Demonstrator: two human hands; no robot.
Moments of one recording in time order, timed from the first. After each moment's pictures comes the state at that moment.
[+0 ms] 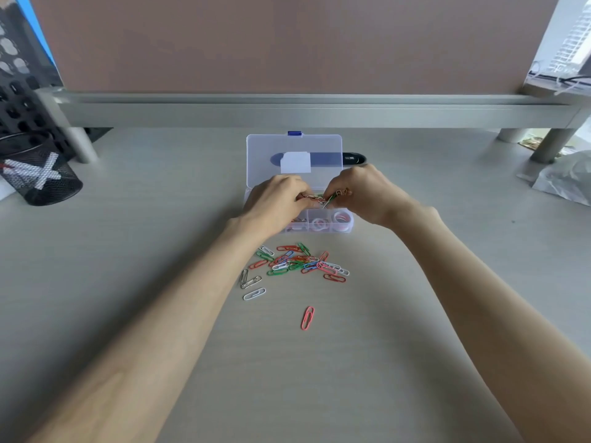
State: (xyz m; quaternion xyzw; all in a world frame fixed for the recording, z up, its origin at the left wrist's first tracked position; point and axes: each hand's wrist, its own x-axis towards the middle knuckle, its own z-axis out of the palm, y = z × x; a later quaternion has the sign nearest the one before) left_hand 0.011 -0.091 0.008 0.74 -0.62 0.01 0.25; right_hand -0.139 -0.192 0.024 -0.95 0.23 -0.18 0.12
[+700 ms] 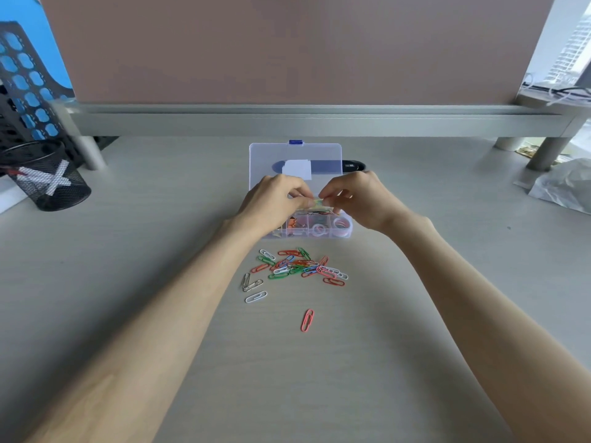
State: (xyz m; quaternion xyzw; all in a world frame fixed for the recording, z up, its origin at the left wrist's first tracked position) left_hand 0.016 -0.084 0.021 0.74 -0.58 -0.09 0.33; right_hand -0.140 -0.189 0.022 -0.92 0.23 -0.24 0.21
